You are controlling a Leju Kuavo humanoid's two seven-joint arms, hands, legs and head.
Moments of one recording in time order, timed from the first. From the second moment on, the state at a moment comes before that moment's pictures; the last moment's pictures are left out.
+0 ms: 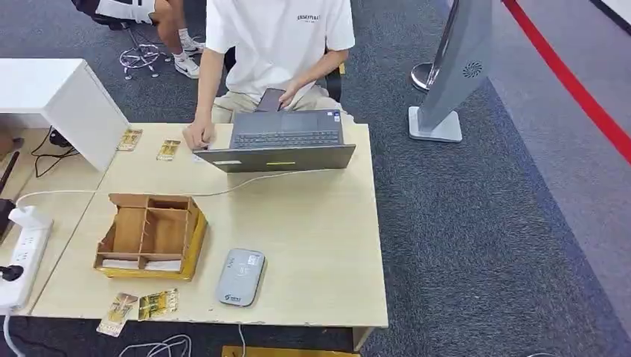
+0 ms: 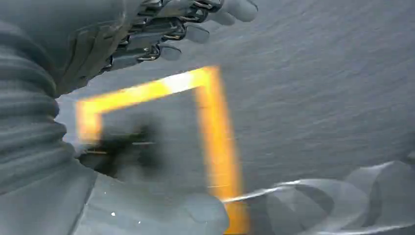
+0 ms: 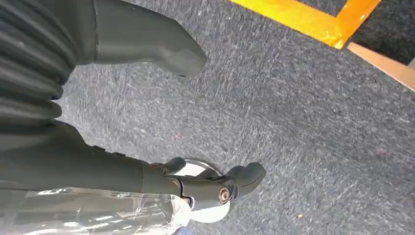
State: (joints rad) left arm -0.07 -0.01 1.46 -0.36 -0.03 0.28 -0.16; right arm -0.08 0.23 -0.22 -0.21 1.17 -0.64 -0.10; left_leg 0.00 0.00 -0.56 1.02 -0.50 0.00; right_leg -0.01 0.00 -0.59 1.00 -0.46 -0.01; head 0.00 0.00
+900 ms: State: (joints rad) left arm 0.01 -0.09 0.68 -0.26 -0.29 0.02 -0.11; right arm -0.02 0.16 -0.15 -0.26 0.78 -0.42 -0.11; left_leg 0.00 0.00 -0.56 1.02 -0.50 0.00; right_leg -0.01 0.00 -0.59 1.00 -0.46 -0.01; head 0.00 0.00
